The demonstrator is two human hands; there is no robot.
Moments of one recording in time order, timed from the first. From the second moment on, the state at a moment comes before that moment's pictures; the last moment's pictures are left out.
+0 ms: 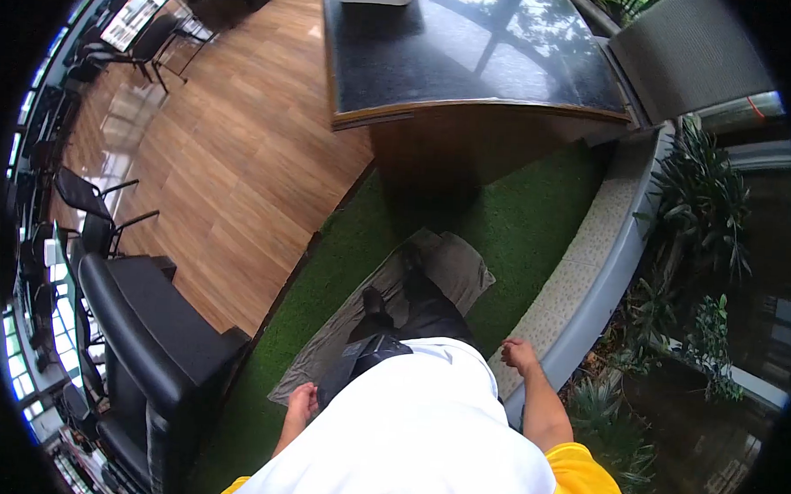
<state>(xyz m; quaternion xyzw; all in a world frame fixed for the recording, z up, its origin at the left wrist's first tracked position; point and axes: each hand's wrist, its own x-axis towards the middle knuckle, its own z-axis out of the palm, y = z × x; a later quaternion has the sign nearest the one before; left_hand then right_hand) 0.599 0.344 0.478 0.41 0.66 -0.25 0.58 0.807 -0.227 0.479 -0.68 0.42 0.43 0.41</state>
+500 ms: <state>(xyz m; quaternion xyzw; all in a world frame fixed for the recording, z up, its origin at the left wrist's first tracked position) 0.785 0.304 0.491 0.54 0.54 -0.27 0.59 0.728 -0.270 0.475 -0.63 0.49 0.37 0.47</state>
